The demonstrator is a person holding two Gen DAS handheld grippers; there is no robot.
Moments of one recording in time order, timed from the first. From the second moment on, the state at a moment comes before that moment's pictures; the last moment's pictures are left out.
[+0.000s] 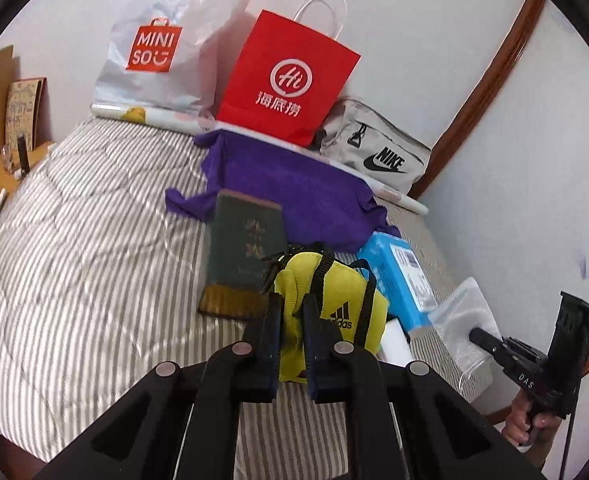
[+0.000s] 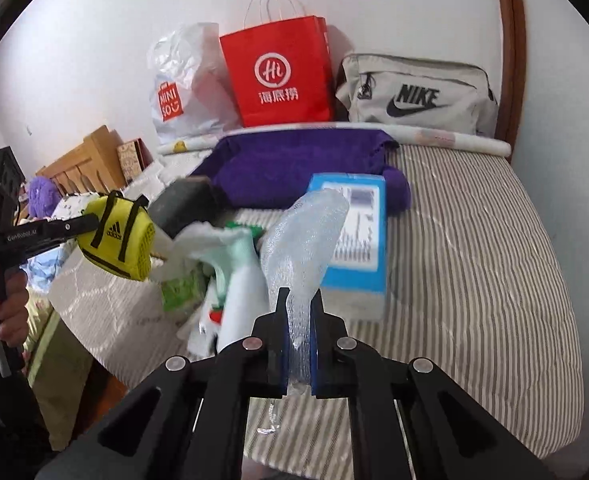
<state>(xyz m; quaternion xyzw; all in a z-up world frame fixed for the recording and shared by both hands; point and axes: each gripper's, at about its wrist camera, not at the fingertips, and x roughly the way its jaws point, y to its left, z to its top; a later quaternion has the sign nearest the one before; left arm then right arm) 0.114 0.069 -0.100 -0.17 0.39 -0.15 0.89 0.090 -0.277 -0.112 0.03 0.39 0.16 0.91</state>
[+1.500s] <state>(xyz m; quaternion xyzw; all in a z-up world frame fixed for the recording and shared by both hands) 0.408 0.044 -0.142 -0.14 0.47 -0.10 0.86 0.392 -0.247 -0.151 0.01 0.47 0.16 0.87</state>
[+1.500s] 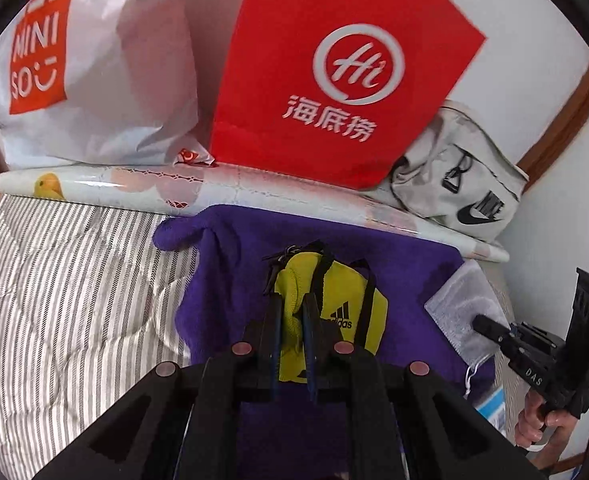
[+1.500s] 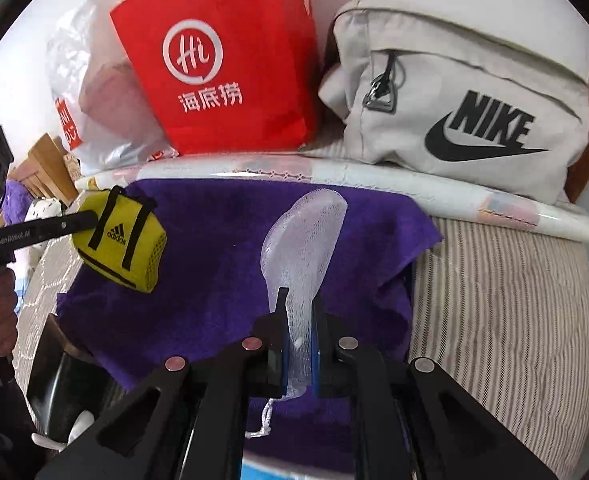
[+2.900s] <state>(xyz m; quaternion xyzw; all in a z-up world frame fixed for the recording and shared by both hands) 0.289 0.037 -0.082 -0.05 0.43 -0.04 0.90 0.292 -0.259 -0.103 -0.02 0.44 0.12 0.89</state>
